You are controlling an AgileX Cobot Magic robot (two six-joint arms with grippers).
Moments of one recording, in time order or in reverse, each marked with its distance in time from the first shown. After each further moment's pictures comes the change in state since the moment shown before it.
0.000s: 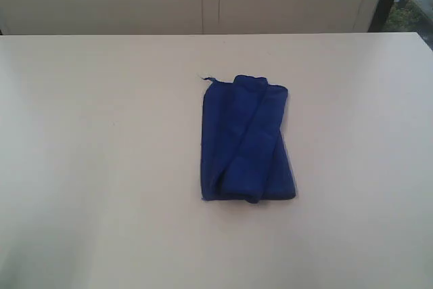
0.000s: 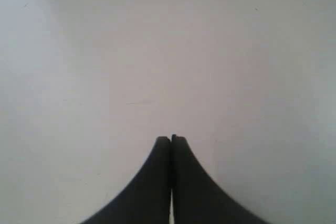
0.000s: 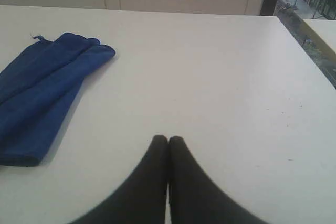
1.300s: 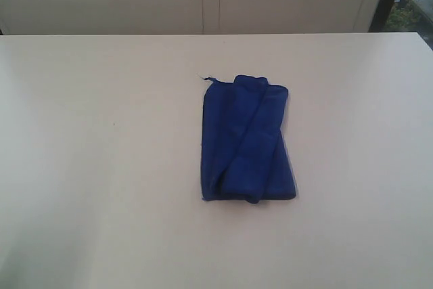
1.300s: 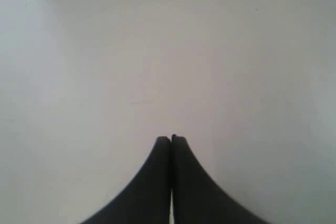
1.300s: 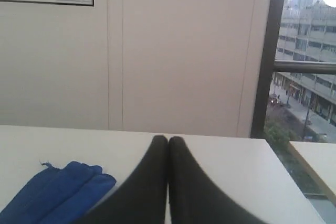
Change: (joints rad) left arm 0.000 0.000 0.000 0.000 0.000 0.000; right arm 0.000 0.064 -0.167 0.000 -0.245 -0.011
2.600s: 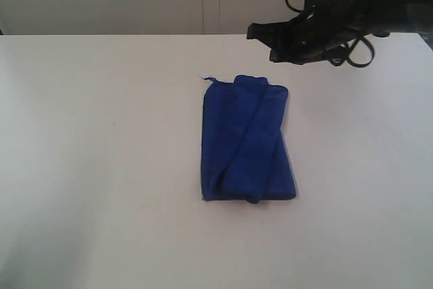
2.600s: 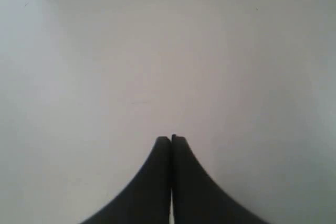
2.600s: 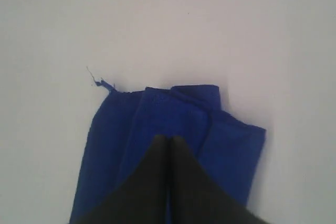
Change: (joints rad) left arm 0.000 0.000 0.000 0.000 0.000 0.000; right arm 0.209 1.873 -1.226 0.403 0.236 -0.002
